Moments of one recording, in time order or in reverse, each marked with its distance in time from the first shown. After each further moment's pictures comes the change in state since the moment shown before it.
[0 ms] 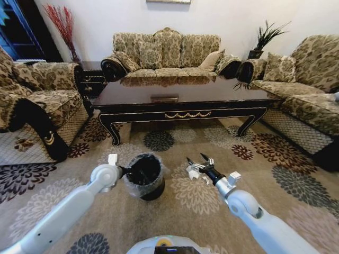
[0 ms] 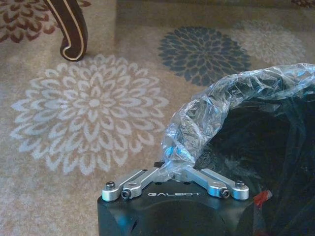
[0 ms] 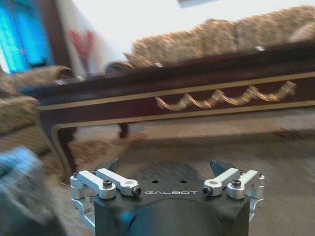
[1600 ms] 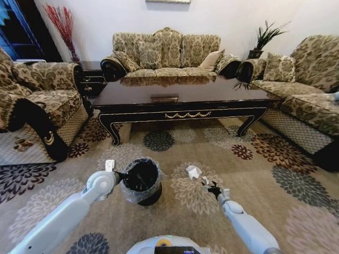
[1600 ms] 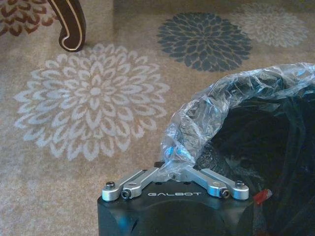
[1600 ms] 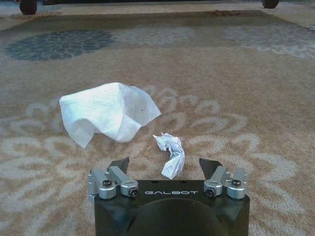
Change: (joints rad) left arm 0.089 0.015 -0.010 -0.050 0.052 0.000 0.003; right arm 0.370 0.242 -0.171 -1.050 -0.198 0.133 -0.178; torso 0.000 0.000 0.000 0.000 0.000
